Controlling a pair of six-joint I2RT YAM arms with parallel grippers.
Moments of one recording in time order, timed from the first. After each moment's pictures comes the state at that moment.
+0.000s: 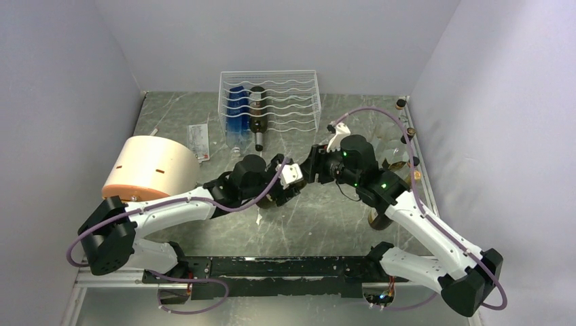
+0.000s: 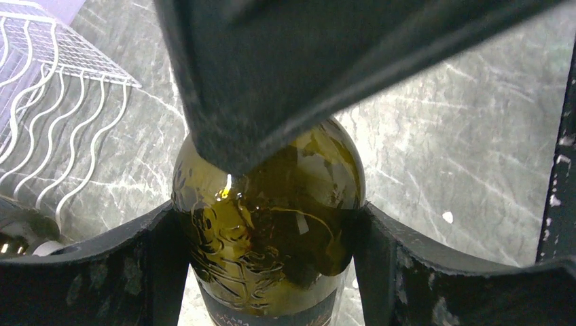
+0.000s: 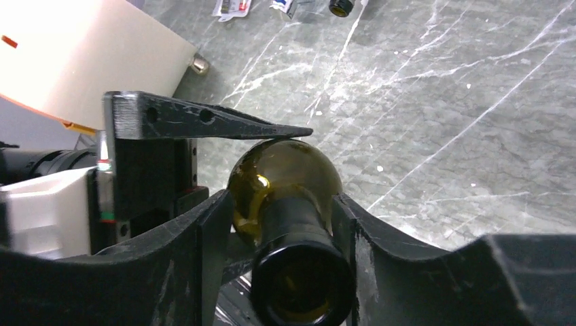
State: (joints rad) left arm -0.97 1.34 0.78 0.21 0.14 0.31; right arm 0.67 0.99 0.95 -0.43 -0.11 0.47
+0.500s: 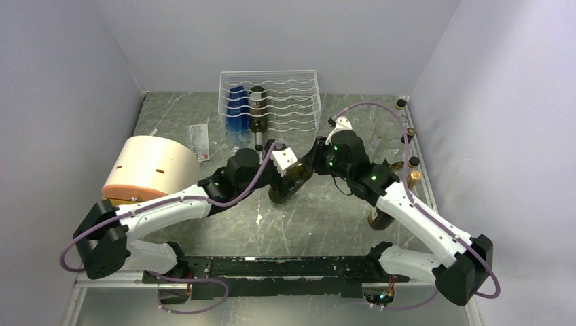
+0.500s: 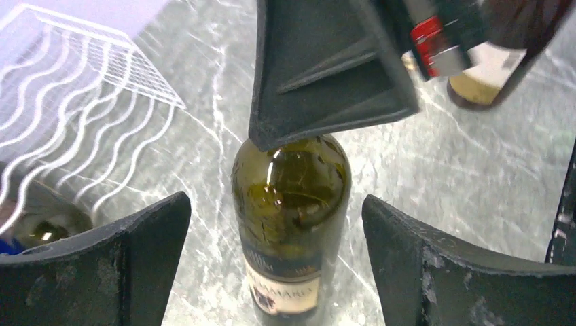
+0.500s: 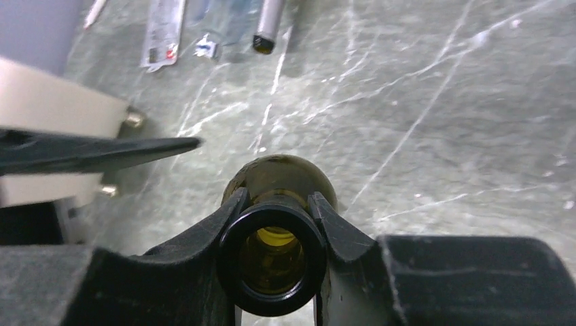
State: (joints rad) left arm -0.95 1.31 0.84 0.23 0.07 0.18; right arm 0.68 1.07 0.95 -0.35 0.08 0.51
